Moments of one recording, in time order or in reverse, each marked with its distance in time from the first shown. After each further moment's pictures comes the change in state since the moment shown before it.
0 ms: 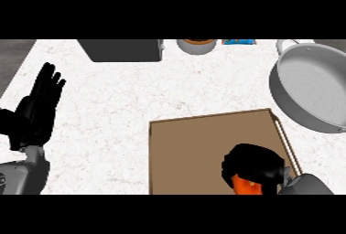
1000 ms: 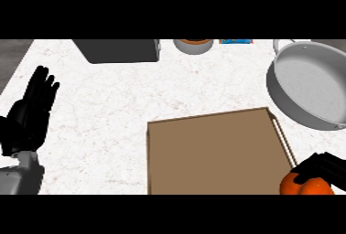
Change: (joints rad) left arm 0.035 0.006 0.020 -0.036 0.001 -0.011 0.008; right arm 0.467 0.185 -0.552 -0.745 -0.431 -0.141 0.477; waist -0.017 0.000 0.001
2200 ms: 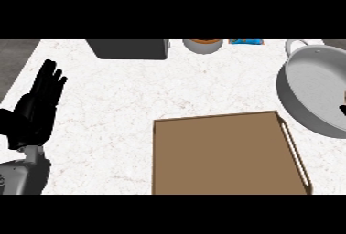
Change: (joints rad) left arm -0.046 -0.036 -0.001 -0.005 -0.034 -0.030 0.022; right arm -0.549 -0.233 -0.412 0.708 -0.195 -0.059 -0.012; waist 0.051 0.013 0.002
